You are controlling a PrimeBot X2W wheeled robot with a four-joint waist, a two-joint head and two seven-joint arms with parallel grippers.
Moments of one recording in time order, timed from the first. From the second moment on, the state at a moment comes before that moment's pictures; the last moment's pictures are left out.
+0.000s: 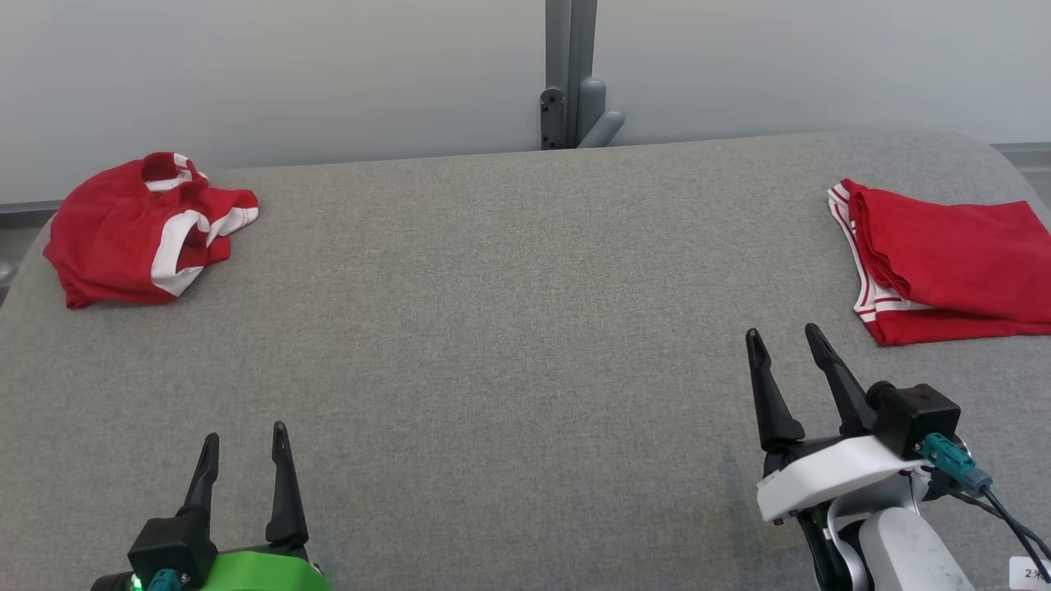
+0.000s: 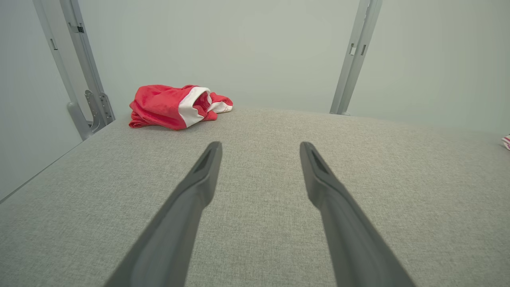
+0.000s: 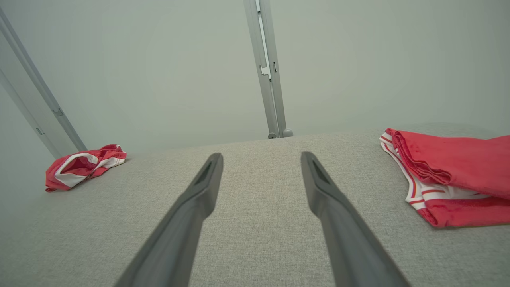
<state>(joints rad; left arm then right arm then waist) 0.05 0.05 -0.01 0.18 -0.21 0.00 -0.26 -0.12 -0.05 0.09 0.21 0.25 0.13 -0.23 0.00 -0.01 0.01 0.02</state>
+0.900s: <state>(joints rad) 0.07 0.06 0.00 0.16 -0.19 0.00 -0.26 -0.06 -0.05 0.07 0.19 0.28 0.13 -0.23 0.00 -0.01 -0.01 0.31</state>
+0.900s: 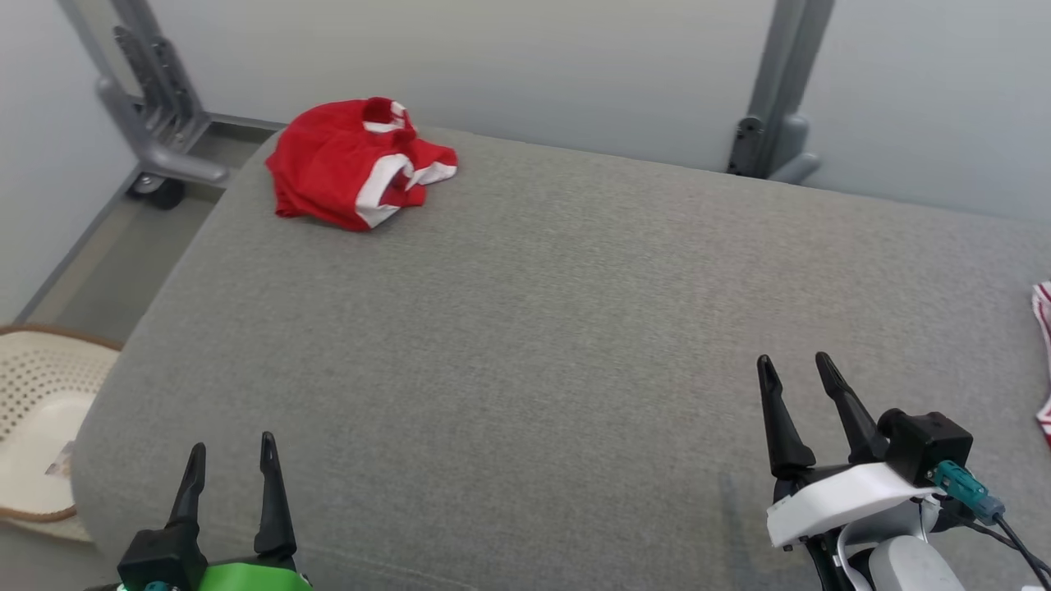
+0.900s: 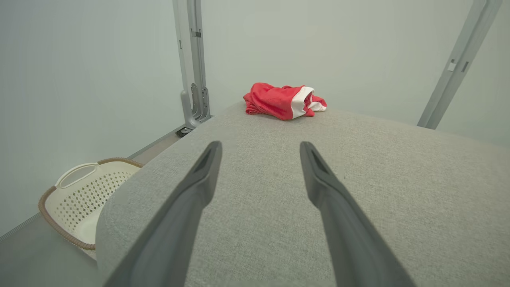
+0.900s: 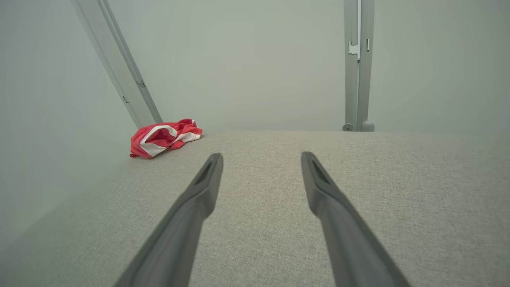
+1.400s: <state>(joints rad) 0.13 0.07 0.02 0.11 -0.20 0.02 -0.26 -0.09 -0.05 0.13 0.22 0.29 0.13 -0.24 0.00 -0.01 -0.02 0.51</state>
